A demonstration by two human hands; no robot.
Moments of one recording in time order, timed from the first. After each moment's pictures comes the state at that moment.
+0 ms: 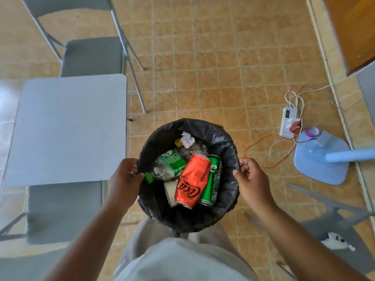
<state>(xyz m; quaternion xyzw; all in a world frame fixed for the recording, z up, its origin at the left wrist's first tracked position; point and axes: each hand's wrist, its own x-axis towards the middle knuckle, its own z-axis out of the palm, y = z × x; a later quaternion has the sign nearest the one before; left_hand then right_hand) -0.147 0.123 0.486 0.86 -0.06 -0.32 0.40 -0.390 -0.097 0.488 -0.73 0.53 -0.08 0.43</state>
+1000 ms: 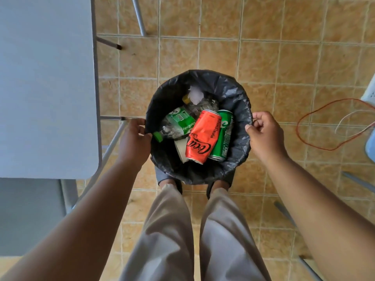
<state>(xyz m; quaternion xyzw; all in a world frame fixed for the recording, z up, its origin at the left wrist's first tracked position) -0.024 0.097 0.090 0.87 0.02 -0.37 0.33 -0.230 -0.141 0.092 -0.73 0.56 0.02 0.39</state>
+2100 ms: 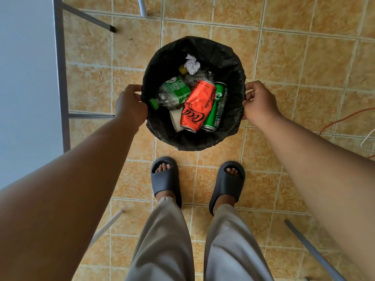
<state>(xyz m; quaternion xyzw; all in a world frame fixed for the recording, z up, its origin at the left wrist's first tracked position) 0.076 0.052 -0.054 0.87 0.06 -0.38 0.31 -0.125 -0.197 -0.048 -0.74 0.52 0.12 0.40</state>
